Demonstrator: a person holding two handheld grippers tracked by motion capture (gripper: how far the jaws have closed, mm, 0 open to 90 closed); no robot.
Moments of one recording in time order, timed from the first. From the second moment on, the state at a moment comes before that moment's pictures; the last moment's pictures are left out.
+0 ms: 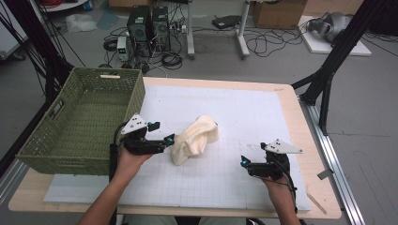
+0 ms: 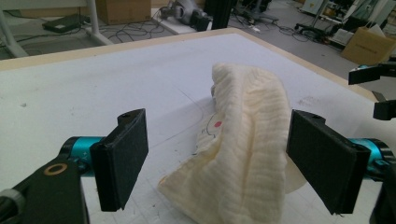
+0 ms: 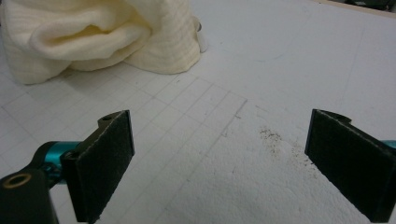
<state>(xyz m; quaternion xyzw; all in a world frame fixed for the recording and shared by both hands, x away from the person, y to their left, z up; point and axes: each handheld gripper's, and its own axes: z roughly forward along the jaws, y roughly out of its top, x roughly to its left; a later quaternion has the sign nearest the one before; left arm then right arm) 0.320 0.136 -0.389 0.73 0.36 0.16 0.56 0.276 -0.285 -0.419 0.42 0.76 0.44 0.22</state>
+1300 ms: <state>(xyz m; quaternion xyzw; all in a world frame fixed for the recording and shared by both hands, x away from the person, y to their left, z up) 0.312 0.147 -0.400 0.73 0.36 0.18 0.55 0.309 -0.184 -0.409 0.29 0.82 0.47 0.17</state>
